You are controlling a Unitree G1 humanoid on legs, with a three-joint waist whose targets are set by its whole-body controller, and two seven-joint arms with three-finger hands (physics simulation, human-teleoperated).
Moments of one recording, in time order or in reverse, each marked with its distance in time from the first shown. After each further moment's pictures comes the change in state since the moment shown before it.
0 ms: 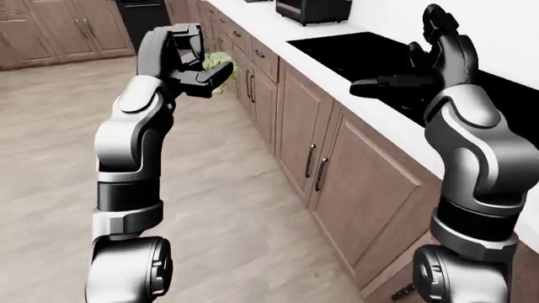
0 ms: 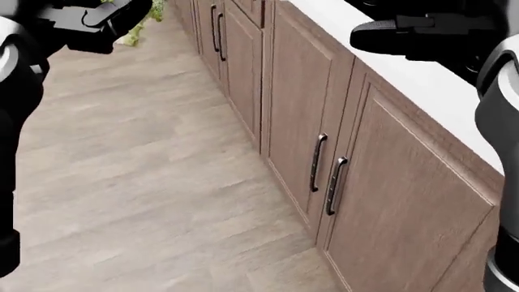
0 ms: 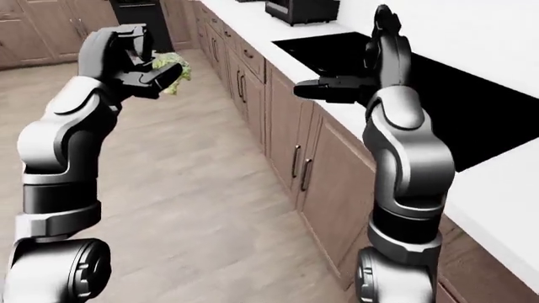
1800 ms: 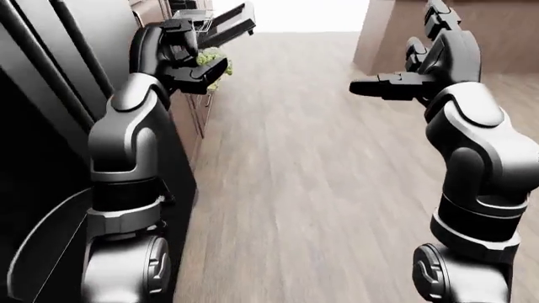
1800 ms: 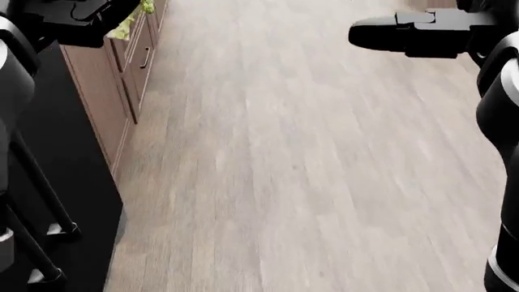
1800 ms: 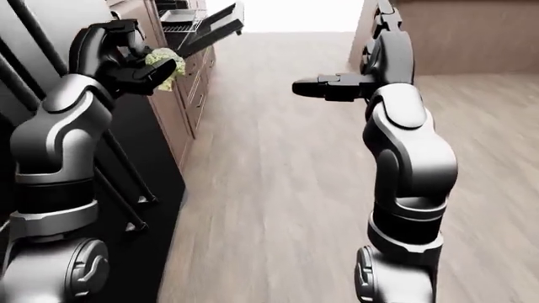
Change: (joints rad) left arm -0.003 0.014 0.013 -0.002 -0.010 -0.008 0.018; right arm -0.007 -0.001 0.000 -0.019 0.012 0.005 0.001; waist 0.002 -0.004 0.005
